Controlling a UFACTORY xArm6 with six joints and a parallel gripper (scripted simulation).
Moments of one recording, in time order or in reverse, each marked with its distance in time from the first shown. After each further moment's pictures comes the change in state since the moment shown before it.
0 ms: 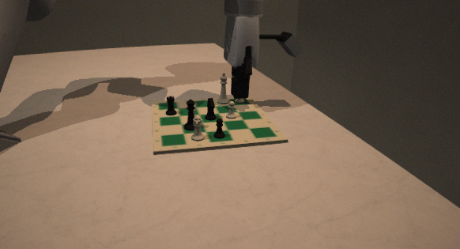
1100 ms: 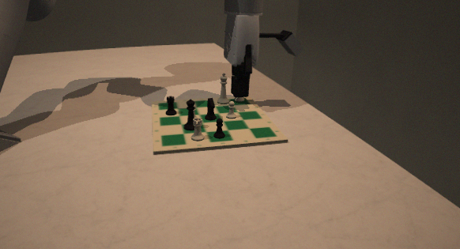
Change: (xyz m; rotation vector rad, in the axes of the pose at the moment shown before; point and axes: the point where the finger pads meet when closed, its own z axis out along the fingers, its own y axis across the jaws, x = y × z) arm 0.000 0.000 -0.003 0.000 0.000 0.000
